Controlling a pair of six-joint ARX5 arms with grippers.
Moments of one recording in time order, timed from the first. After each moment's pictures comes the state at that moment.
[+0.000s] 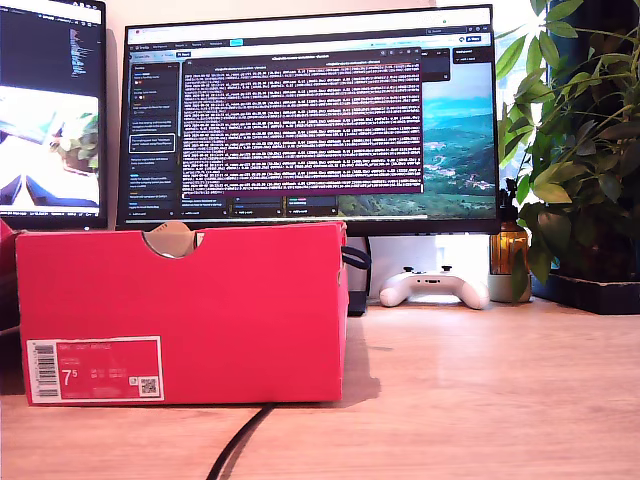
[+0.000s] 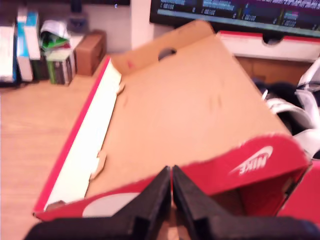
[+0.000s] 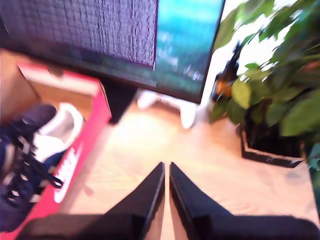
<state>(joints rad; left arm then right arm) -0.01 0.00 0.04 -0.30 0.10 -0.18 0.32 0.93 1.26 -0.79 0.11 -0.03</state>
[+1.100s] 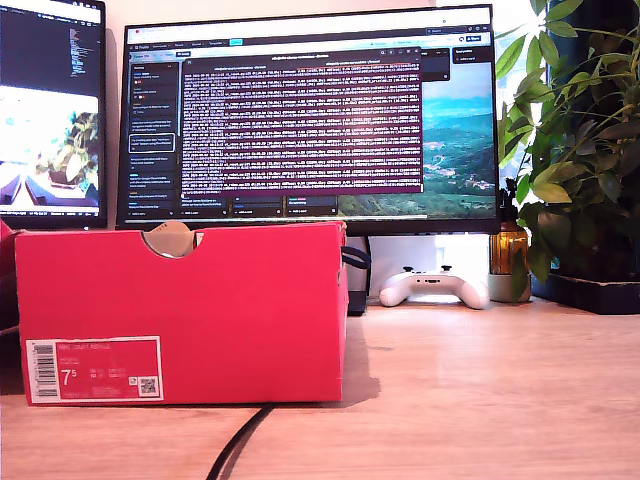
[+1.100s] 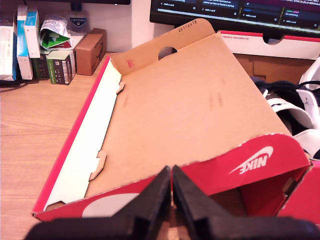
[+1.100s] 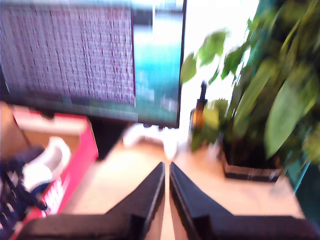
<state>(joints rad) -0.01 0.00 0.04 -0.30 0.10 -0.18 0.32 0.53 0.75 -0.44 0.19 0.00</state>
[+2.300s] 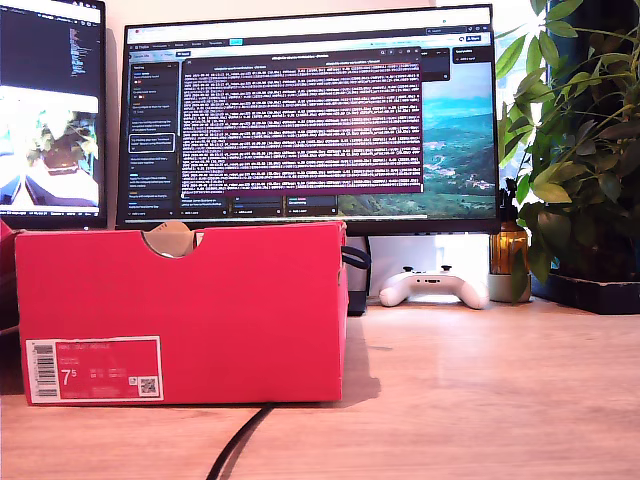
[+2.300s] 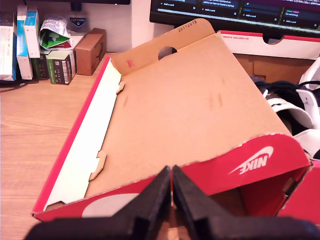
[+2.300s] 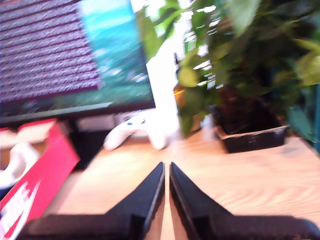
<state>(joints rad) -0.01 0.00 0.04 -0.30 0.10 -0.18 0.04 0.28 0.13 0.10 -0.02 0.16</state>
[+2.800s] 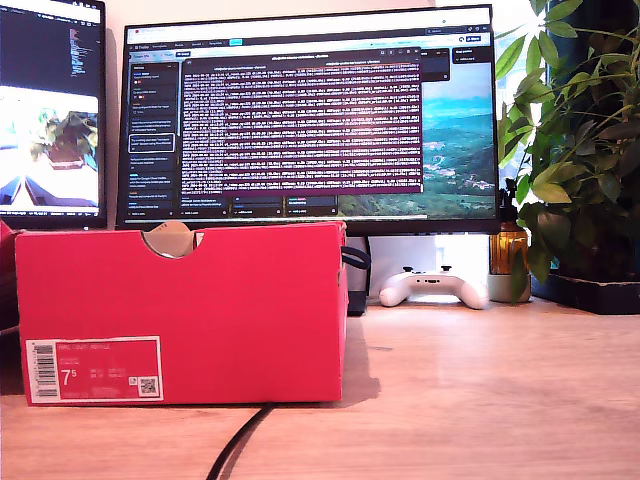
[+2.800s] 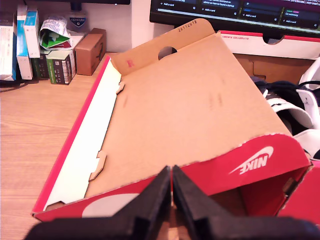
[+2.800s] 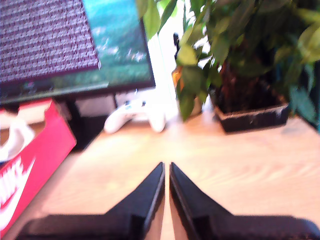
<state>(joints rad) -0.01 0.00 0.04 -0.30 0.10 -0.18 -0.04 0.11 0.02 0.02 -0.13 0.15</state>
